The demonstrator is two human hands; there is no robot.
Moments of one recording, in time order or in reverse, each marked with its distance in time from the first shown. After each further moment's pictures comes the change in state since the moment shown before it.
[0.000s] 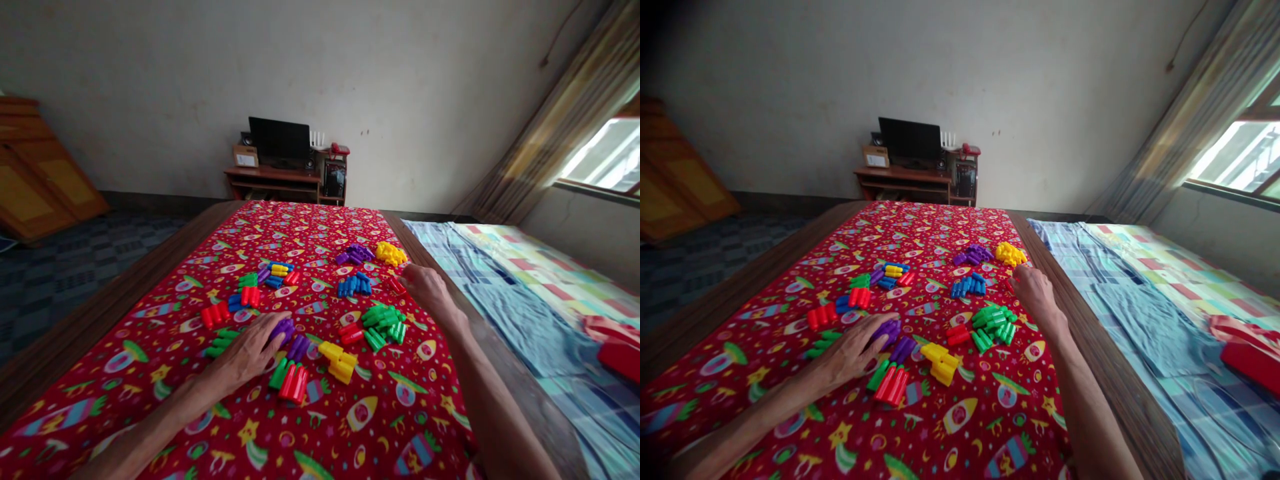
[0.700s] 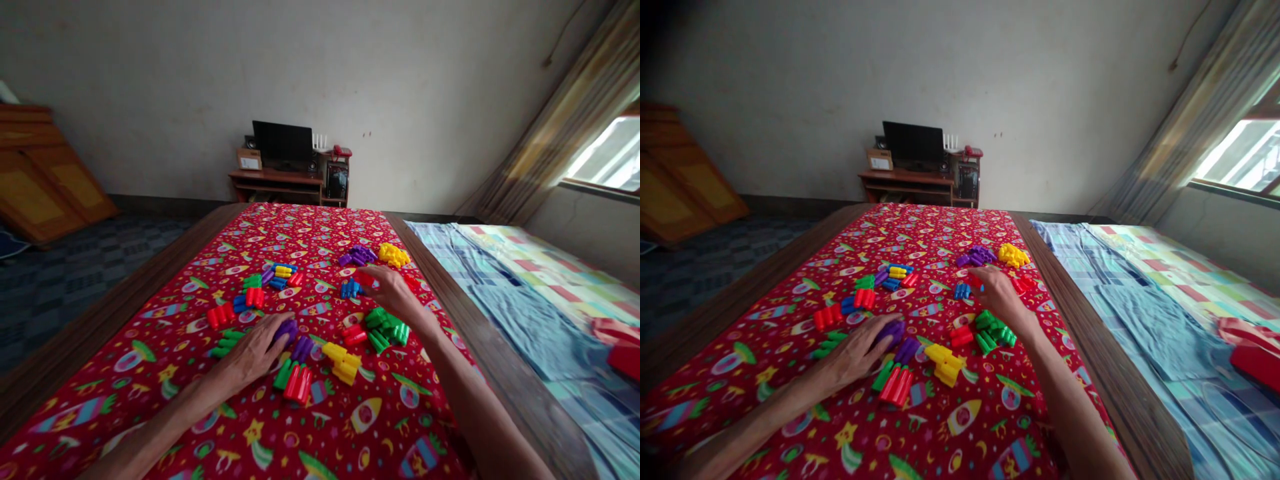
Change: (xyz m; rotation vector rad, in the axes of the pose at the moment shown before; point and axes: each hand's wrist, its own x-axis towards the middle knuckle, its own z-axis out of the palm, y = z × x) left_hand -0.001 0.003 -0.002 -0.011 0.013 -0.041; right_hand 0.005 -0.046 0.034 0.387 0.148 -0.574
